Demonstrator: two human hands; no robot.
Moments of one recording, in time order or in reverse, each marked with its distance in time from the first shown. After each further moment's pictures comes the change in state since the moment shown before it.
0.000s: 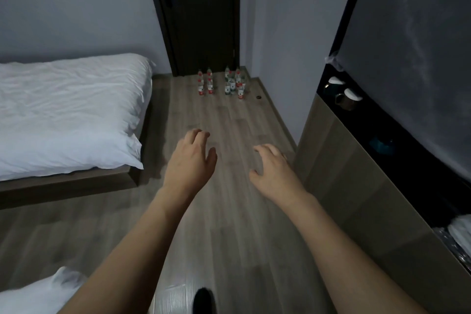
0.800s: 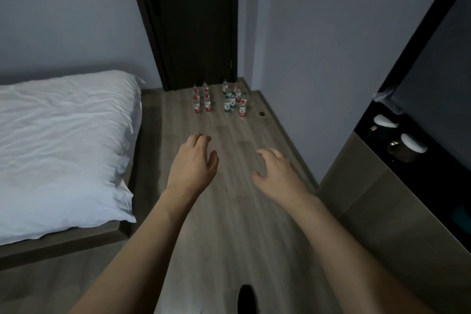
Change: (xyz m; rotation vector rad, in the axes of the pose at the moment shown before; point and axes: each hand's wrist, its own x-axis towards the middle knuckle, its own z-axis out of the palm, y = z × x) left_hand 0.328 -0.157 0.059 -0.048 -0.024 0.010; right_hand 0.347 -0.036 0.058 -0.032 0.012 0.065
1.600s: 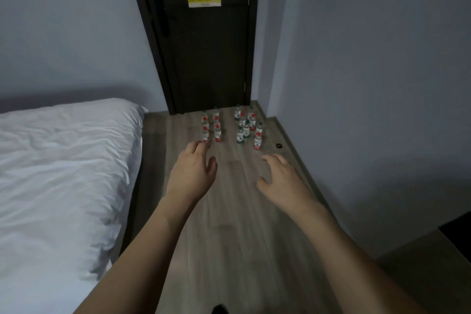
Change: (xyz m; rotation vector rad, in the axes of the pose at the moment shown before) left_hand 0.366 -0.132 0.051 -0.007 -0.007 -0.023; right_hand 0.393 -0.025 0.028 0.022 0.005 -0.029
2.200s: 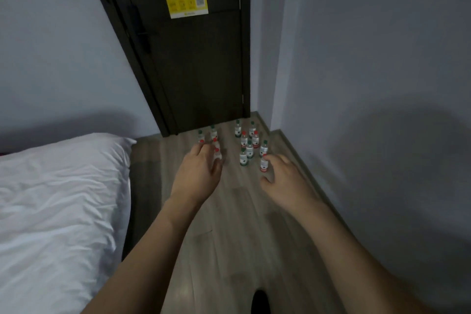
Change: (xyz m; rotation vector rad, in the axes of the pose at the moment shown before) left_hand 0.285 -0.050 0.065 0.002 -0.042 0.091; right_hand 0.287 0.031 0.021 0.062 0.063 0.045
